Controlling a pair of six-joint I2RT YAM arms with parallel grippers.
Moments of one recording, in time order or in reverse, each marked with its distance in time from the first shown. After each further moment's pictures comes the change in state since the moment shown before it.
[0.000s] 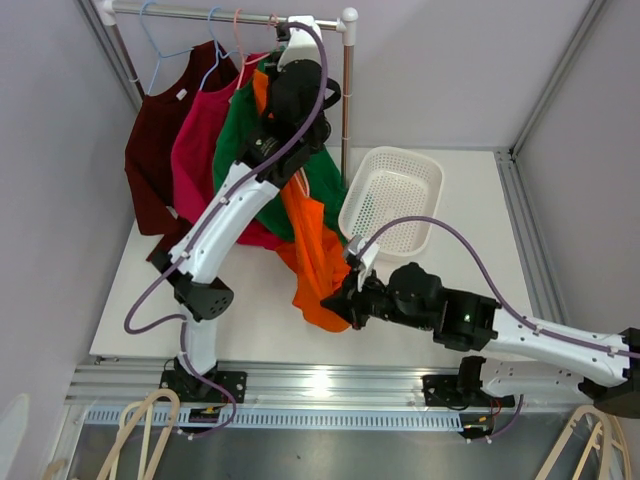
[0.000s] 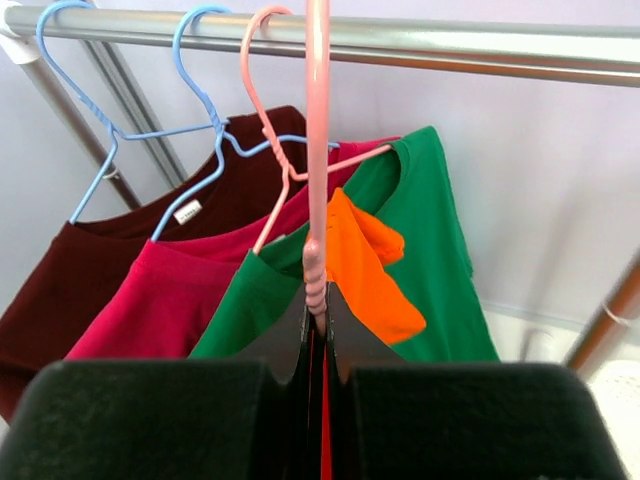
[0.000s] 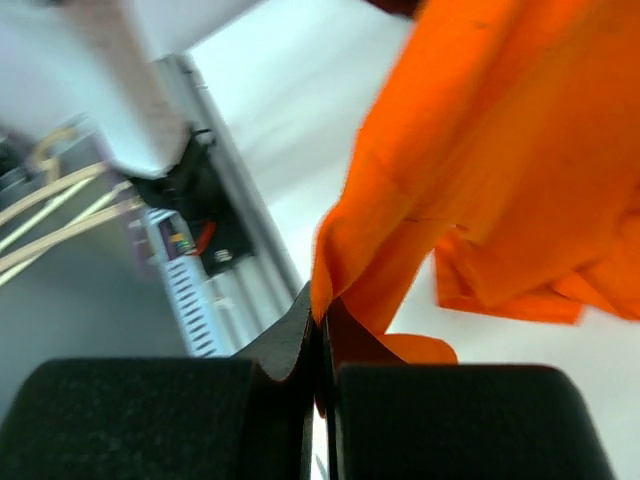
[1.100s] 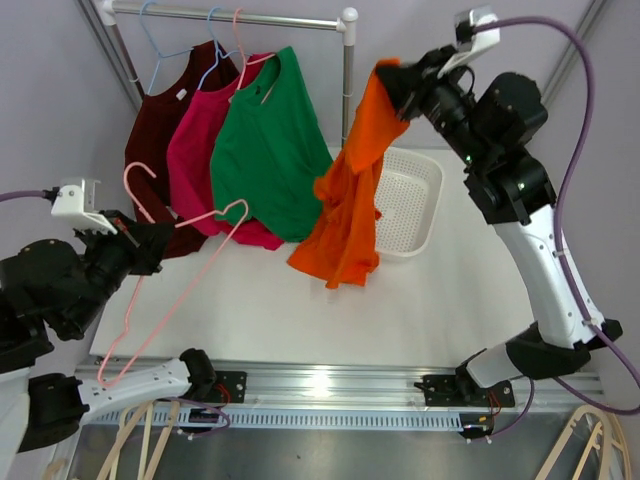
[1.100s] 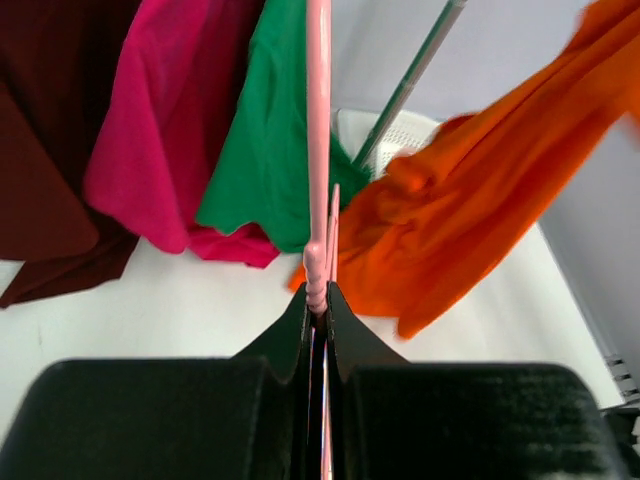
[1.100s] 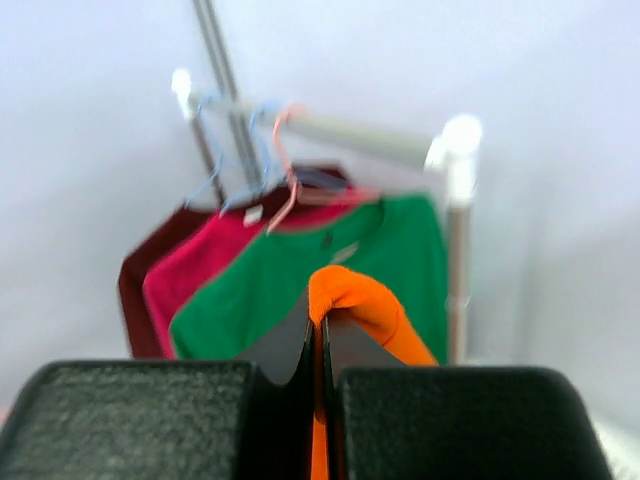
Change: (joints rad) left arm -0.261 -1.179 -0.711 -0.787 0.407 -0.725; right arm -0.682 0.480 1.073 -0.093 -0.149 -0.123
